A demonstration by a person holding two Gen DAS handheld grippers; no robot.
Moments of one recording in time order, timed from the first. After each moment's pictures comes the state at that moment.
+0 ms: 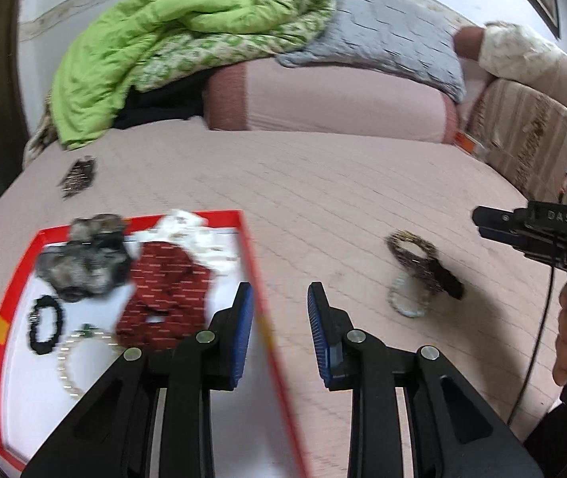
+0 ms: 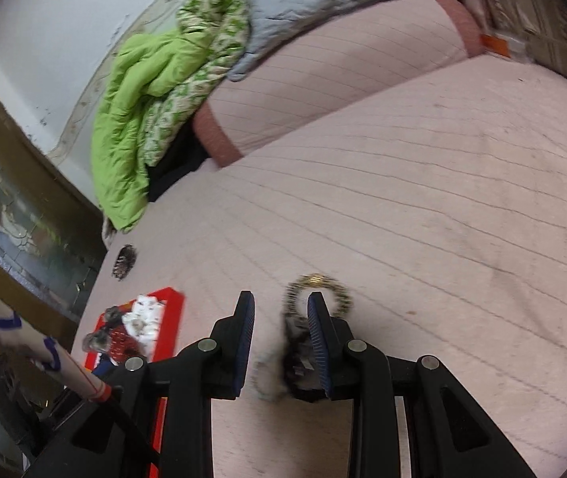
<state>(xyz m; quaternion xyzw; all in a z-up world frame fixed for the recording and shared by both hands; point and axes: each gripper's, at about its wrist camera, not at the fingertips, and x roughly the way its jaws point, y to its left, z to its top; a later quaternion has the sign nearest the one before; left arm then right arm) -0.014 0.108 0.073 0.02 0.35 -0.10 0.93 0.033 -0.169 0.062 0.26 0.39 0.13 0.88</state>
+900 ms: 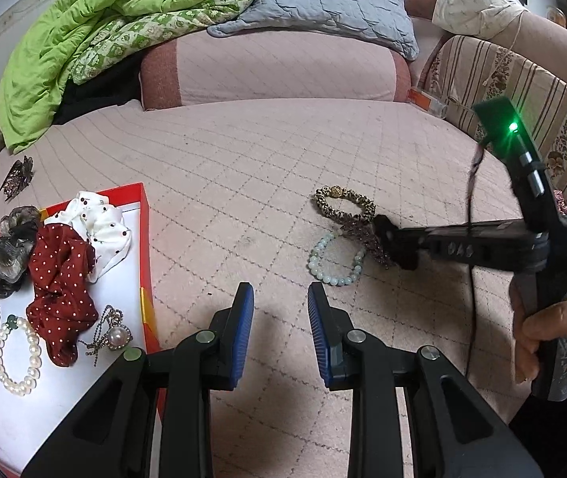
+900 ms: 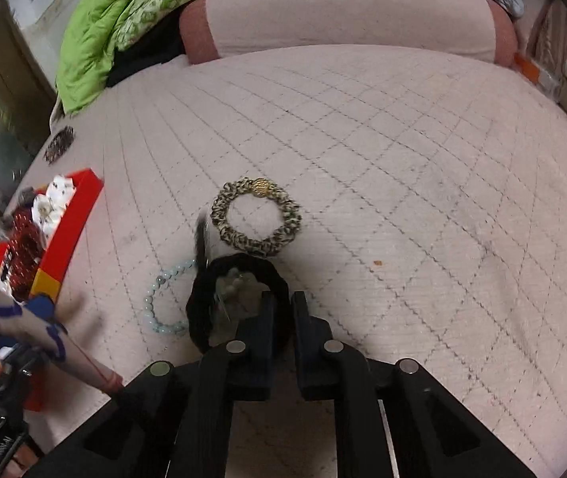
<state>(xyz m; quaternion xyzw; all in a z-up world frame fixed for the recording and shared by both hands) -0.016 0.051 0.049 0.04 0.39 -0.17 0.90 0.049 -0.144 0.011 0.08 0.50 0.10 0.86</state>
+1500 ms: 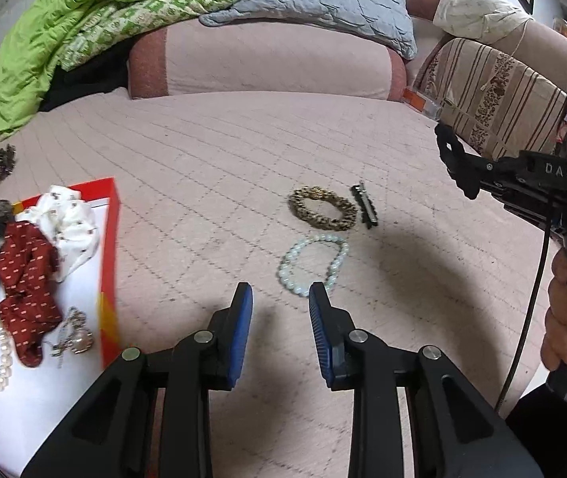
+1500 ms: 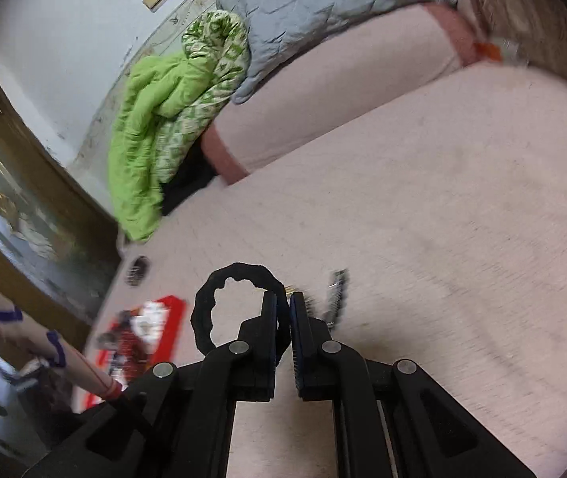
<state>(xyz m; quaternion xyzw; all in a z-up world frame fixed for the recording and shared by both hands) 0.000 0.030 0.045 0.02 0.41 -0.18 0.89 0.012 -0.222 0.060 0.26 0.35 0.14 0.89</state>
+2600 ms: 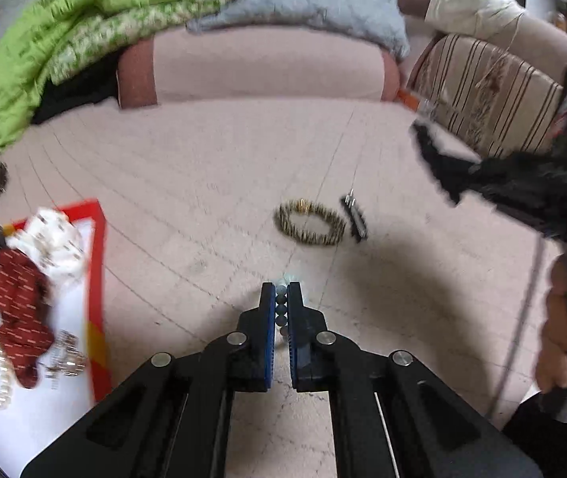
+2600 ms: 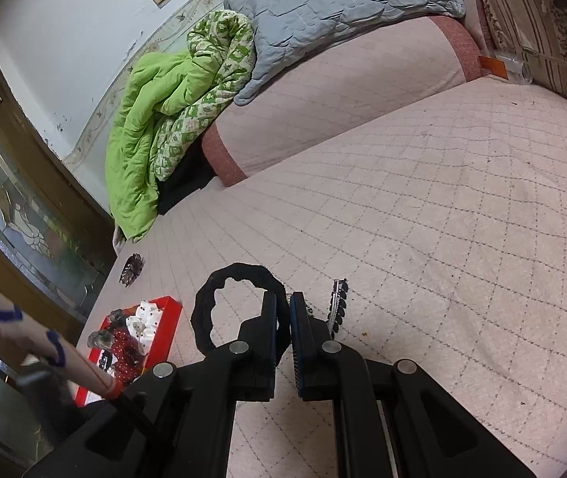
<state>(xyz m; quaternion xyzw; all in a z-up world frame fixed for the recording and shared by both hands) -0.002 0.022 0.061 0.03 0.39 -0.19 0.90 0.015 -0.209 0.066 0.25 0.35 0.15 0.89</state>
